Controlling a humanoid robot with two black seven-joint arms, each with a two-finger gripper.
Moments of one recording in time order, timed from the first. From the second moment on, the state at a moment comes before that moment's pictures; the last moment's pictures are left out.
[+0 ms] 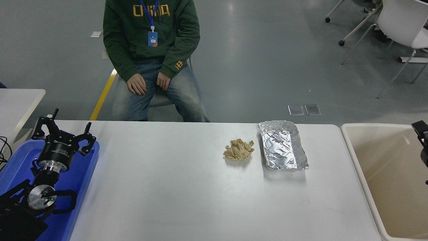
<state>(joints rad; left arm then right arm) -0.46 0.46 -0.83 -0.53 -0.20 -0.62 -0.50 0.78 -0.51 0.21 0.20 -0.26 -0.05 0.28</state>
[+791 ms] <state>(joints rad) -0.46 0.46 -0.83 -0.53 -0.20 -0.62 -0.50 0.54 -0.43 0.89 0.79 -0.26 0.03 0.38</state>
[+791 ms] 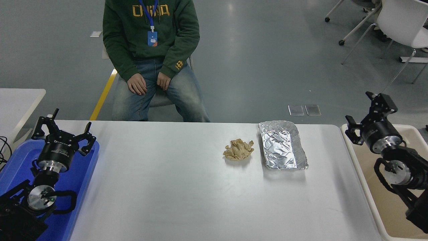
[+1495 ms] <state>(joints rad) -0.46 0.46 -0.84 -0.53 -0.20 -0.62 -0.50 0.55 -0.31 0.80 0.65 -0.32 0.06 0.57</state>
